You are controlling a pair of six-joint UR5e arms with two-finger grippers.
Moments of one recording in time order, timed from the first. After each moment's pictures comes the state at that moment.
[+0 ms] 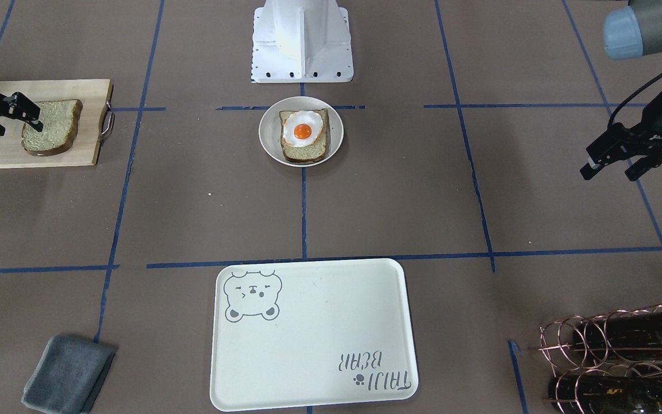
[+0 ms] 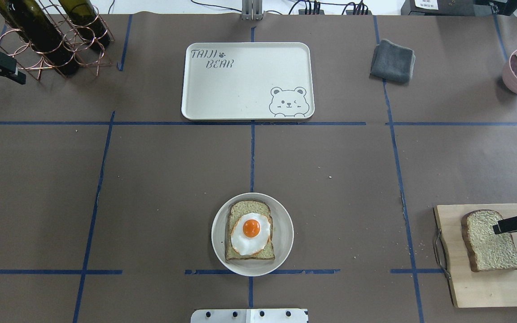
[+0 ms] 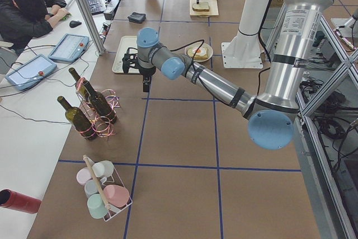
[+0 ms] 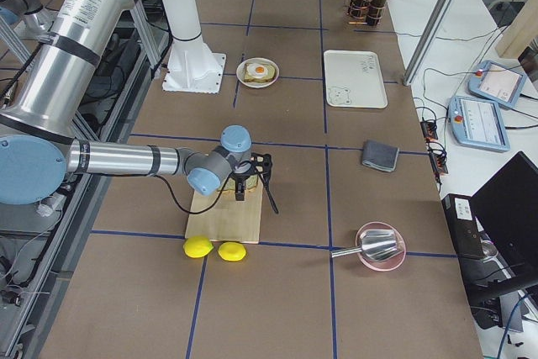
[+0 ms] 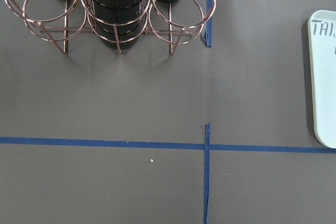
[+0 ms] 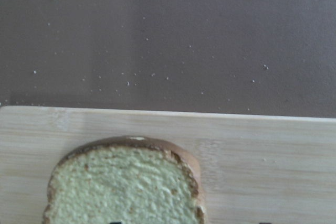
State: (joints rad) left arm -1.22 -1.76 -1.88 -1.75 -2.34 -0.75; right arm 0.81 -2.02 1.83 -0.72 2.16 0.93
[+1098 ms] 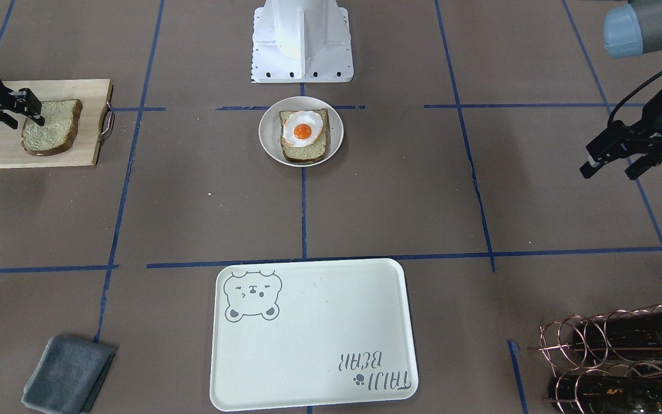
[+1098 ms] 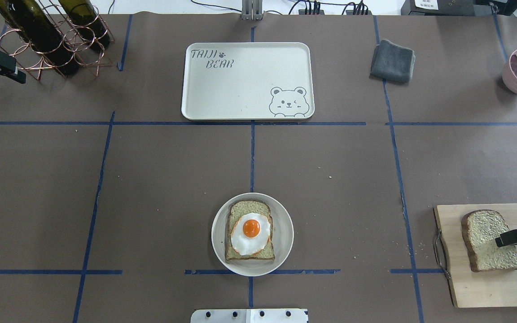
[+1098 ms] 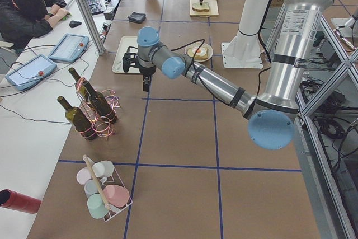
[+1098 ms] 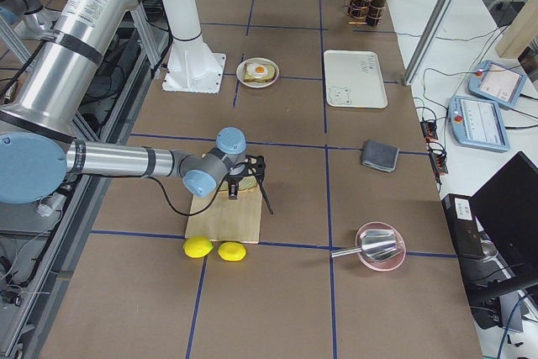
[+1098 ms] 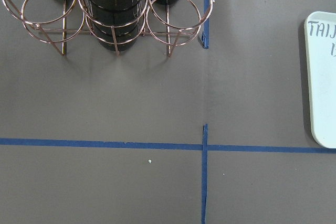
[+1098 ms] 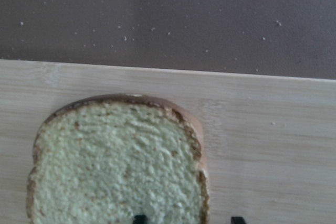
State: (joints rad) left arm -1.23 -1.76 -1.89 -1.74 -2.34 -0.75; right arm 0.75 -2.04 1.83 -0.71 2.16 0.93
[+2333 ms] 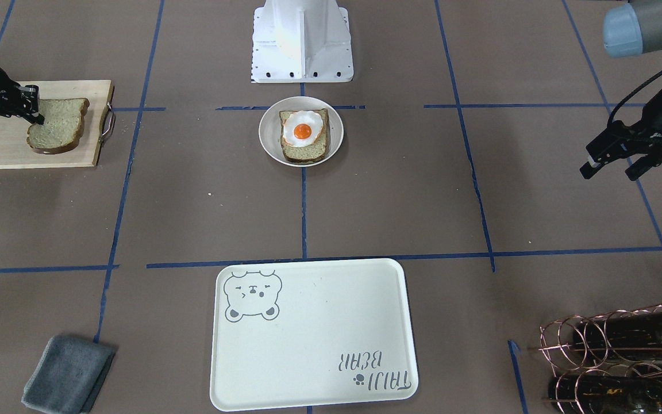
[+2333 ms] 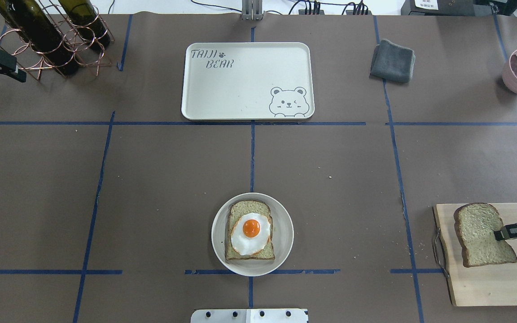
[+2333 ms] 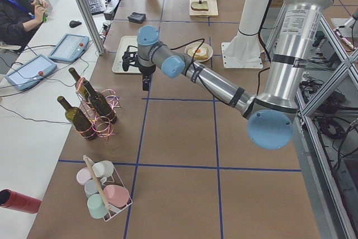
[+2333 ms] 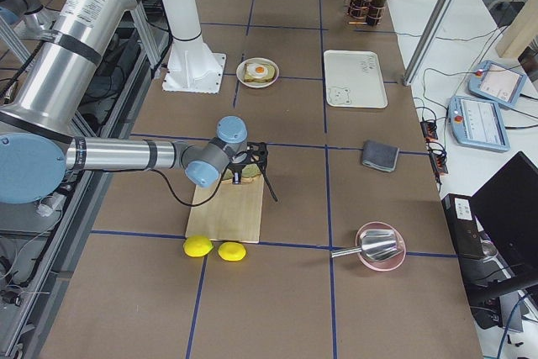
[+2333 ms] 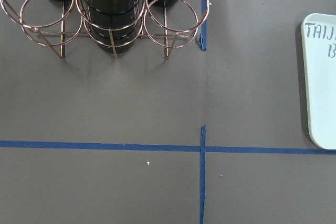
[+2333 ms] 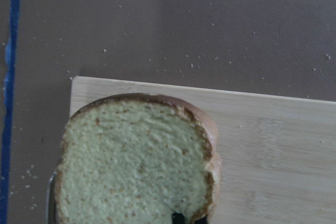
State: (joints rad) left arm -1.23 -1.76 -1.89 -1.74 -2.33 -0.75; right arm 0.79 -2.03 1.91 -0.71 2.20 0.93
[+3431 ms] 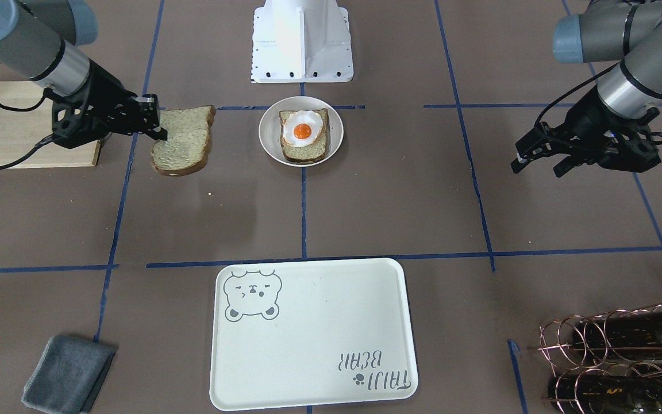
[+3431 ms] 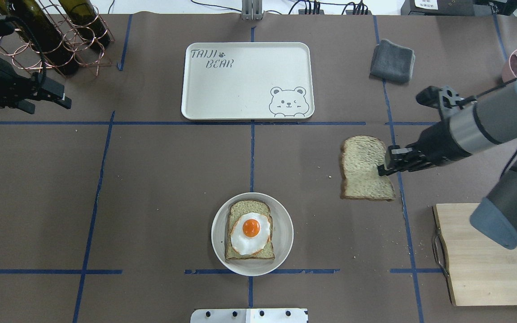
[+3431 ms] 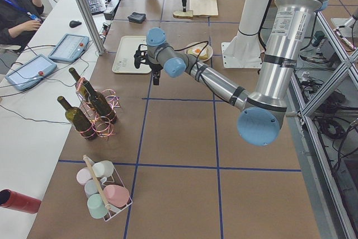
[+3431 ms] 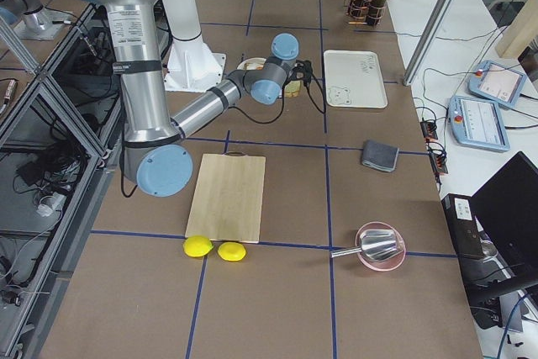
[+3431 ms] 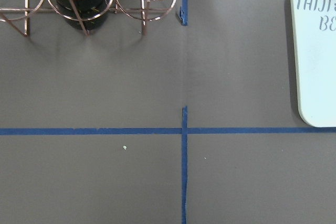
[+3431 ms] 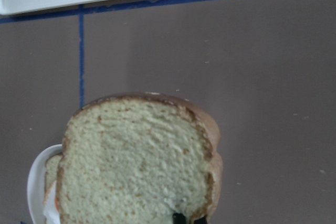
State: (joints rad) left arm -1.03 -1.78 -1.88 -1.87 -2.32 -0.95; right arm 0.76 -1.34 1.97 -1.19 2.31 1.18
